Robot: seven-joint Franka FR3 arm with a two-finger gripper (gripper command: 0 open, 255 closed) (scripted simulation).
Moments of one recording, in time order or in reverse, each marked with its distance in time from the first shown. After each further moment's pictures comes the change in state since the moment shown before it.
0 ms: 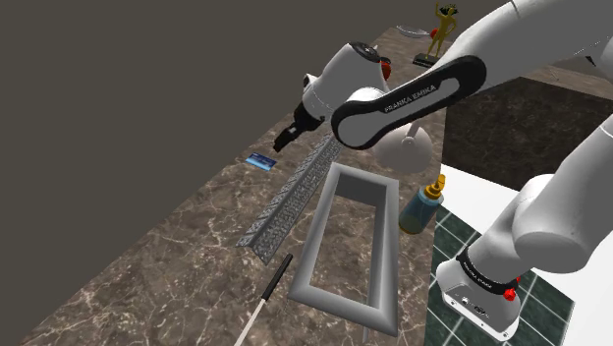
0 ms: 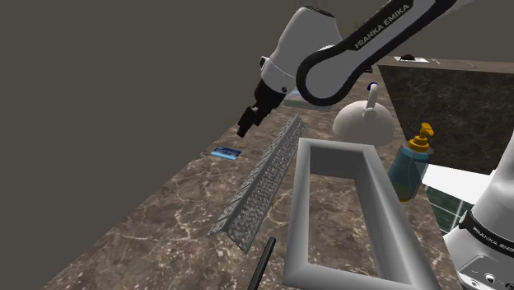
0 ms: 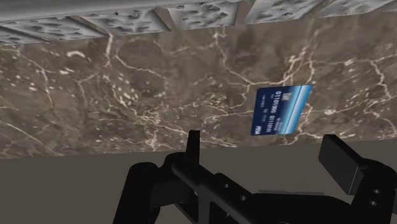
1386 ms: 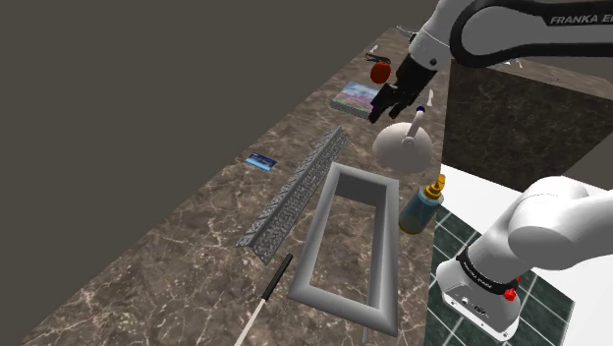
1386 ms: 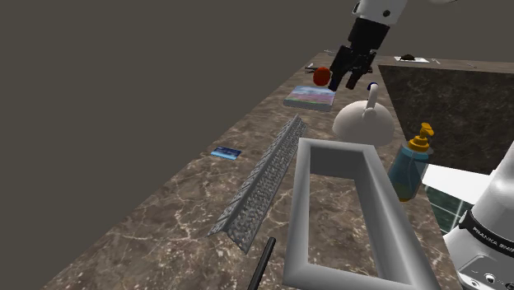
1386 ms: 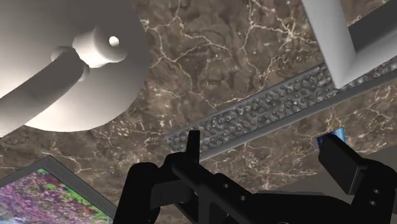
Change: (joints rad) arm -0.120 -0.690 -0.188 -0.193 0.153 -0.777 0.003
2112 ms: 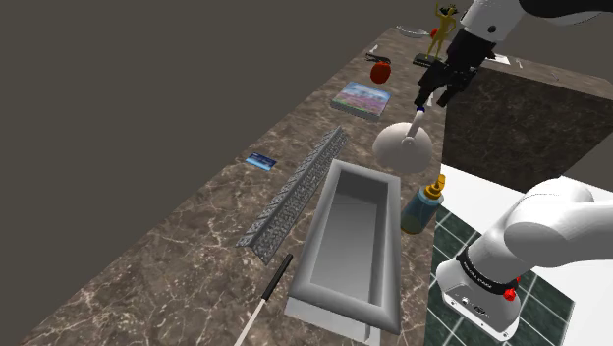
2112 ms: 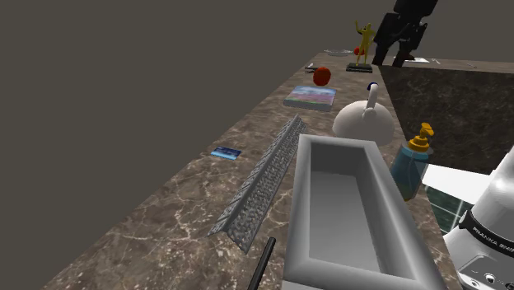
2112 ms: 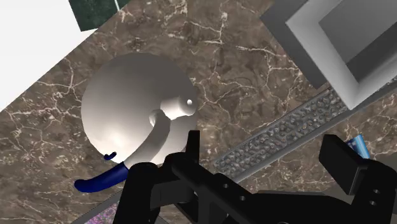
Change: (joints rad) arm -0.087 -0.158 -0.078 0.101 -0.047 -0.379 0.057
